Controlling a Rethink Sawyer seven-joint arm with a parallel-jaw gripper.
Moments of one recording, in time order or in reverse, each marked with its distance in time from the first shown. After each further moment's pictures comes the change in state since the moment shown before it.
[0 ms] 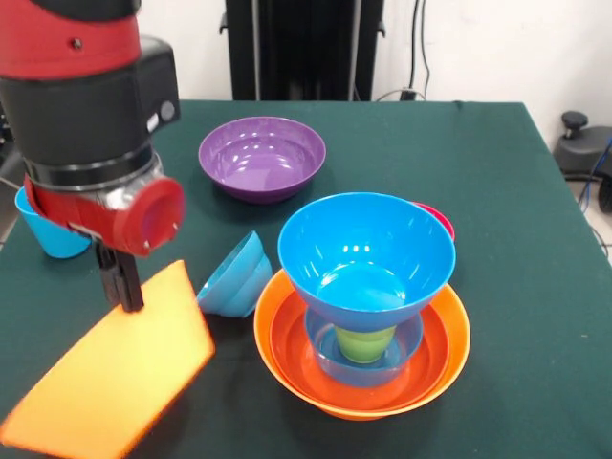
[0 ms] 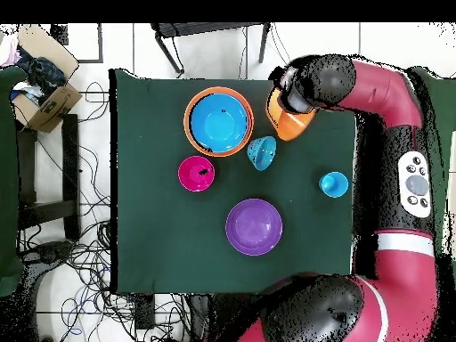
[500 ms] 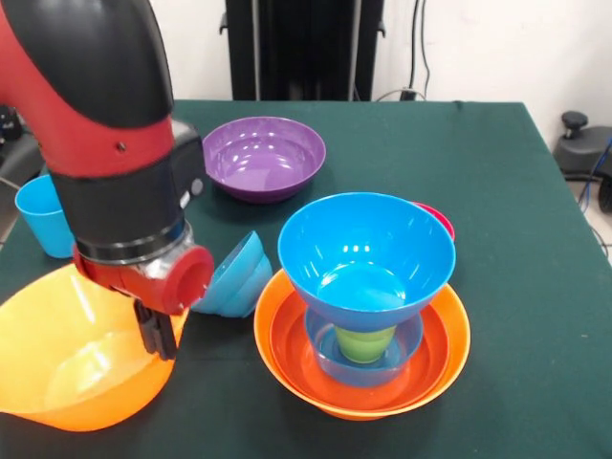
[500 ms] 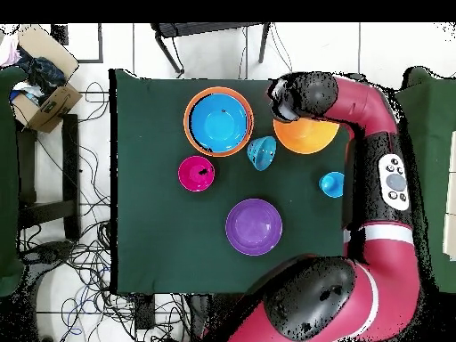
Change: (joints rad) arm 0.000 0.101 0.000 0.000 0.000 -0.097 0.000
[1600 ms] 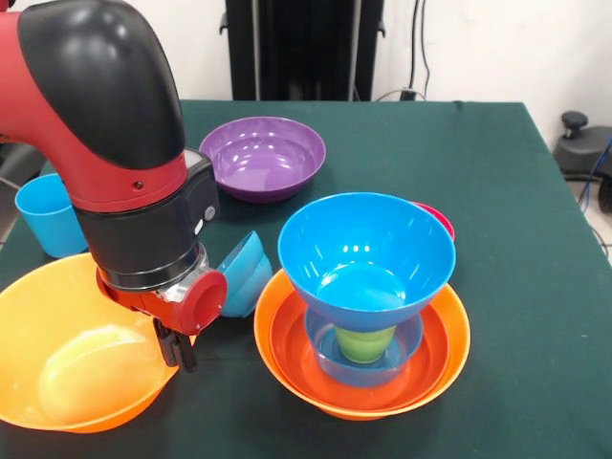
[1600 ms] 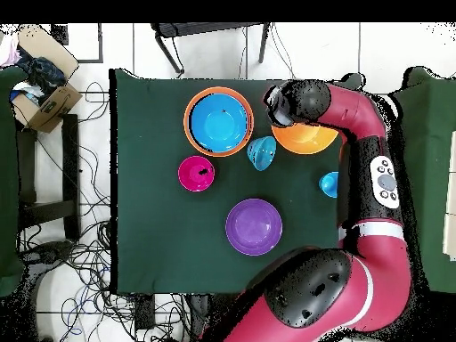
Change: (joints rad) arm -0.001 0.066 0.000 -0.007 0.005 -0.019 0.000
